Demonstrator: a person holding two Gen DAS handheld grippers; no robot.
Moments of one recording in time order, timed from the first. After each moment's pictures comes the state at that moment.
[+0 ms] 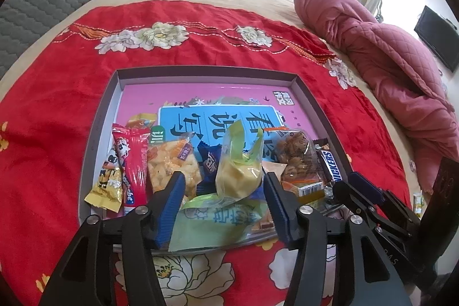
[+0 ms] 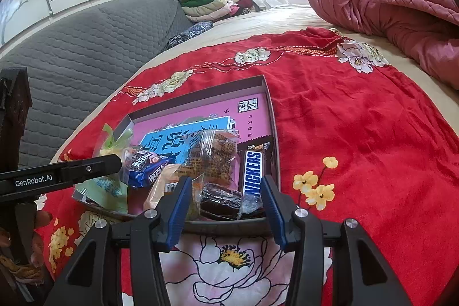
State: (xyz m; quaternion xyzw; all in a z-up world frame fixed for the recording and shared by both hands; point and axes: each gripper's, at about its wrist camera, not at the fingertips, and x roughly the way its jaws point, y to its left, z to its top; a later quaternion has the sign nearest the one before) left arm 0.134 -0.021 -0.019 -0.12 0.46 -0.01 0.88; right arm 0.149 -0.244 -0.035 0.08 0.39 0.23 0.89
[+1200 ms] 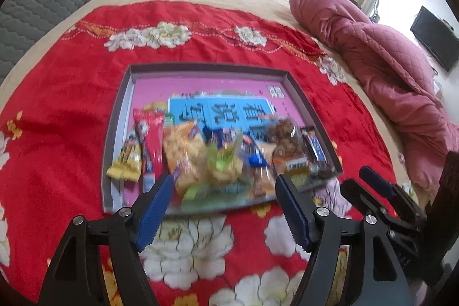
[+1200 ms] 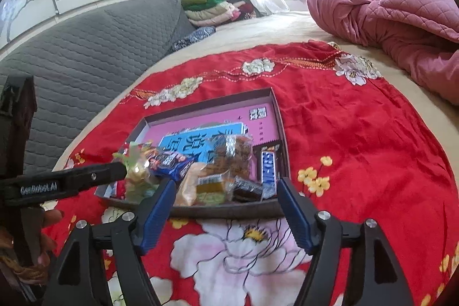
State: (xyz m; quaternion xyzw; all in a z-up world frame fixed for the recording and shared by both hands) left arm 0.094 -0.012 0.005 -0.12 0.47 -0.02 0.87; right arm 0.111 -0.236 0.008 0.07 0.39 0.22 0.89
